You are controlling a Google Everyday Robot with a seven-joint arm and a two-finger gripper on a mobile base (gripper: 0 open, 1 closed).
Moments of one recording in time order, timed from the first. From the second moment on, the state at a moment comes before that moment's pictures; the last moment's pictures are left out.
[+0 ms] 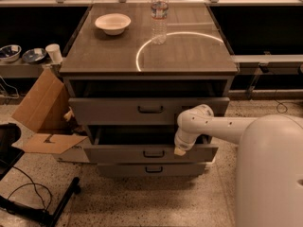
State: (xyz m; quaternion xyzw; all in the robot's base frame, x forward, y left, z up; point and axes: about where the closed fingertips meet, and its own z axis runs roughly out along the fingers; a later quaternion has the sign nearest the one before) arm 0.632 -0.130 0.425 -0.59 0.80 0.02 0.10
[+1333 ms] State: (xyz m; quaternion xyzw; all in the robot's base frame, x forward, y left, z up) arm 0.583 -0.150 0.428 -0.57 0.82 0.04 0.07
